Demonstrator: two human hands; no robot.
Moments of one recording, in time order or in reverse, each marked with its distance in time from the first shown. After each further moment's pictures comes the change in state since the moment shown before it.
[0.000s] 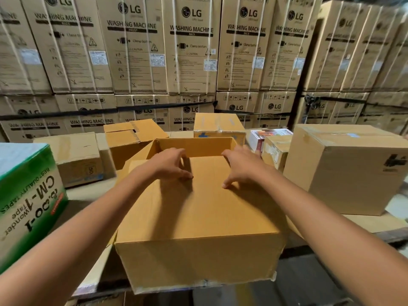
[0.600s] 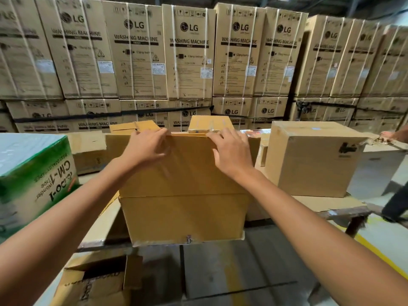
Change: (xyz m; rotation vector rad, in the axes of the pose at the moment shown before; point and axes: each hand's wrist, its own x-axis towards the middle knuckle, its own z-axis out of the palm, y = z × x) left_hand -0.172 0.084 -0.033 0.233 0.460 0.047; right_hand -0.168 -0.006 -0.013 0.104 0.765 -0.142
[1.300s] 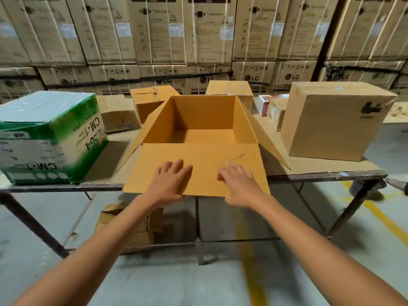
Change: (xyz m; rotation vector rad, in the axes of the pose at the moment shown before) left_hand -0.197 0.042 0.104 -0.016 -0.460 -0.032; right_hand -0.188 -0.029 0.012 0.146 -0.834 -0.011
